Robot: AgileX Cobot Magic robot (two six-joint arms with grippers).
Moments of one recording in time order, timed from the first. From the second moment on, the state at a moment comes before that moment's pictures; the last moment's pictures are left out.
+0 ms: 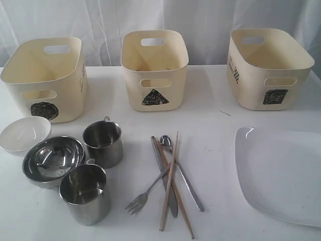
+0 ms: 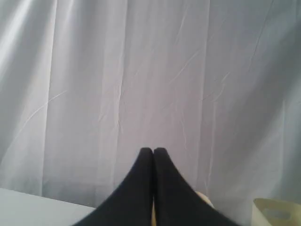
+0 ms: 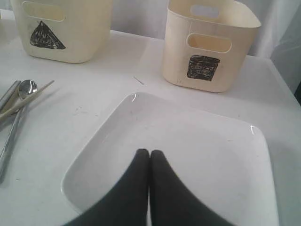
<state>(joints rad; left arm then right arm) 0.03 0.11 -0.19 -0.37 -0.23 0.18 0.01 0.00 0.00 0.01 0.35 -0.11</state>
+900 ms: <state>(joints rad) 0.05 1.46 -0.72 -0.59 0.20 0.57 0.01 0.00 0.00 0.01 0.35 -0.11</state>
